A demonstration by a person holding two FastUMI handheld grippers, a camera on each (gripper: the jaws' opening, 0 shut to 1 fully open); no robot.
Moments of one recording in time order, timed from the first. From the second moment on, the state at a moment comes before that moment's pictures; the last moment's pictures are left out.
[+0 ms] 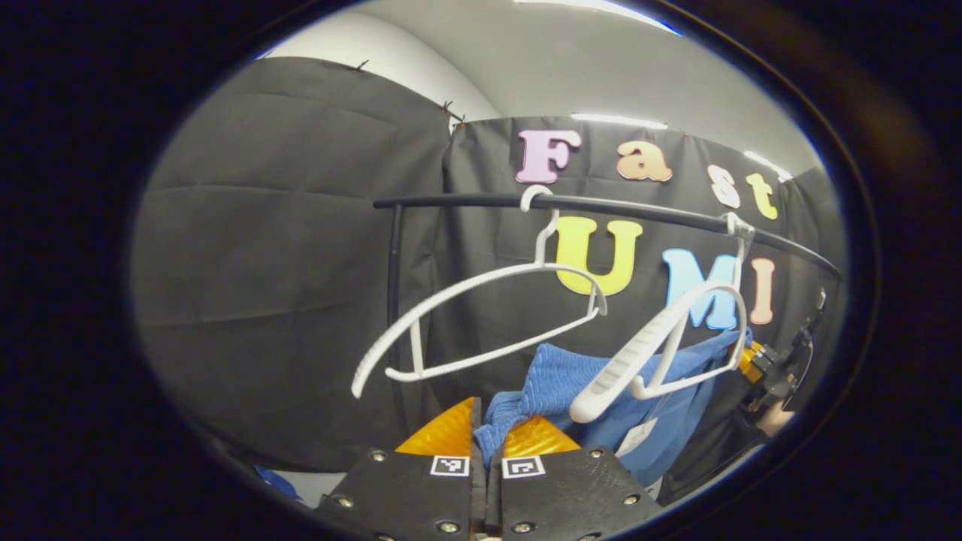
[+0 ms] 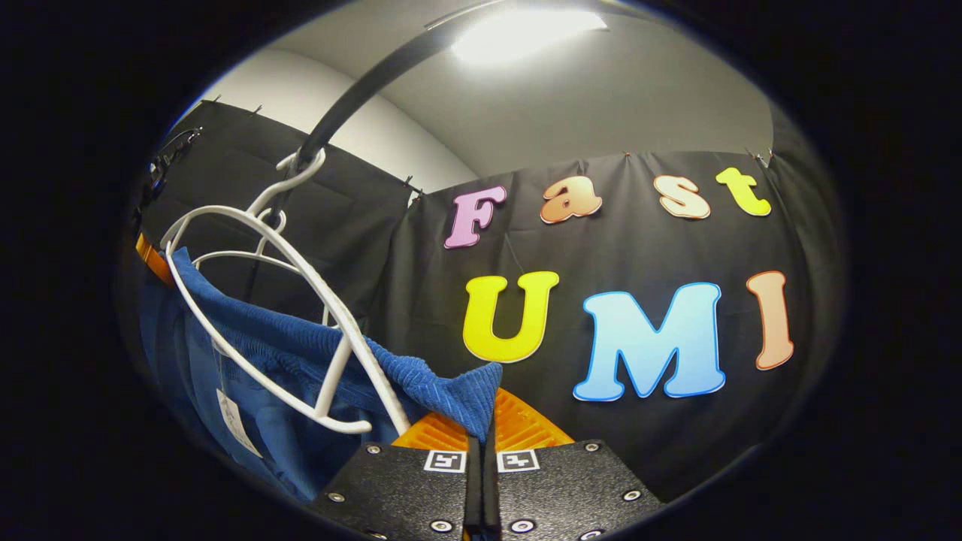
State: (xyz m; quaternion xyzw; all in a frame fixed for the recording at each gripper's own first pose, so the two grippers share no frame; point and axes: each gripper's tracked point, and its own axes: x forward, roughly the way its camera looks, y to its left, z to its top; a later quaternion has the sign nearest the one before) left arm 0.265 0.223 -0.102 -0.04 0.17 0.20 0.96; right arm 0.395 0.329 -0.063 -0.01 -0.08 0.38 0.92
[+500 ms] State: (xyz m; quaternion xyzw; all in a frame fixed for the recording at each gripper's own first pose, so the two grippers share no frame) left arm 0.222 0.174 -0.154 -0.01 0.21 0.21 0.95; right arm 0.362 0.282 -0.128 -0.03 0.00 0.37 0.93
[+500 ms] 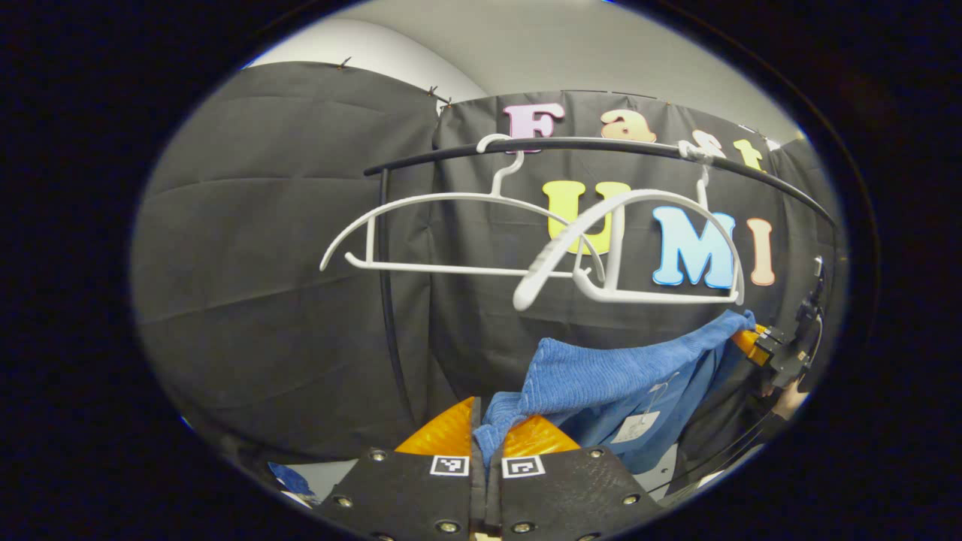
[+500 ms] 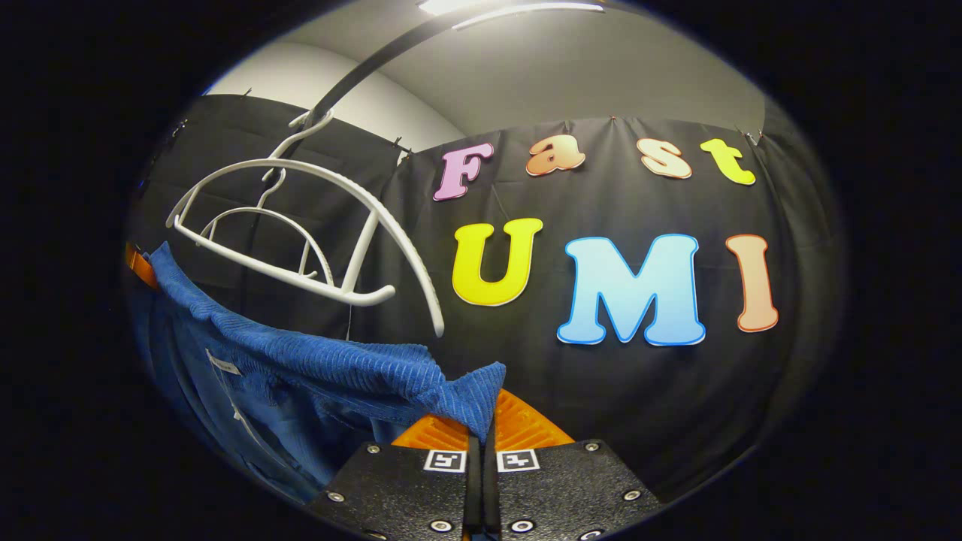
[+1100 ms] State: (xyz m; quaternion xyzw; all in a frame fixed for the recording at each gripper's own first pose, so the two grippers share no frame) left arm 0.116 0.175 -0.103 -0.03 0.21 0.13 0.97; right arm 0.234 0.241 -0.073 0.01 0.07 0.30 0.95
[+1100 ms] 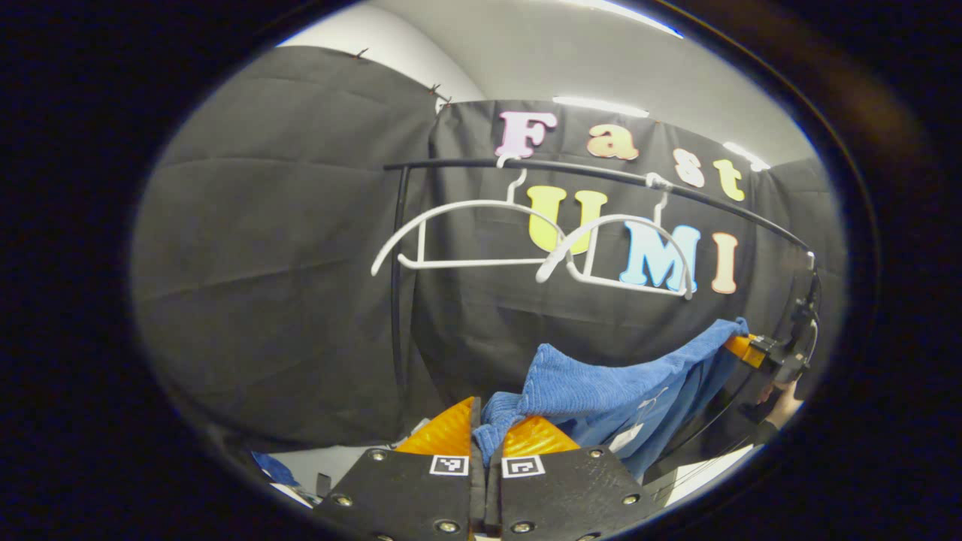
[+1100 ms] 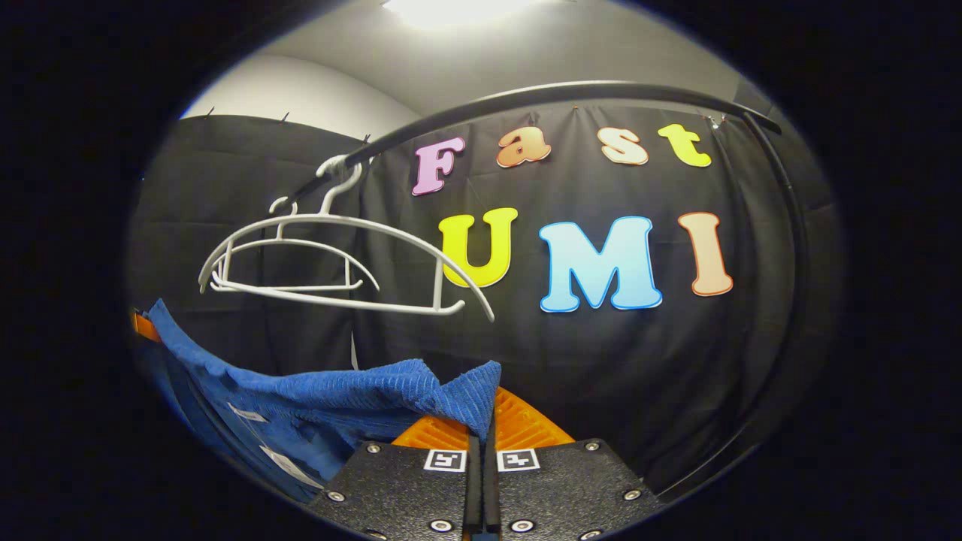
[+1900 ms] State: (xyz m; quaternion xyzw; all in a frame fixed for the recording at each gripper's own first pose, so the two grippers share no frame) left arm 0.091 0.056 -0.114 -0.06 0.25 -0.07 0.96; right arm 0.055 0.199 -0.063 0.02 0.14 0.21 0.97
